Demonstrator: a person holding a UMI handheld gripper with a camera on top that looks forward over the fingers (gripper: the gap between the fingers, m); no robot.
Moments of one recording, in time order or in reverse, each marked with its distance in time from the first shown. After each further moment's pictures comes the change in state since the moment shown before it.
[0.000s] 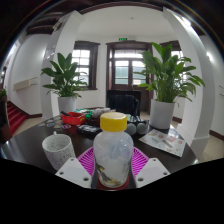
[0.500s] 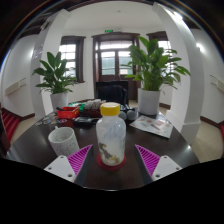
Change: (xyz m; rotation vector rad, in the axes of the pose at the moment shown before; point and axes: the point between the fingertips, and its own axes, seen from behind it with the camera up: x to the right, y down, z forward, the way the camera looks) arm 0.004 0.024 -0.063 -0.111 0.123 0.089
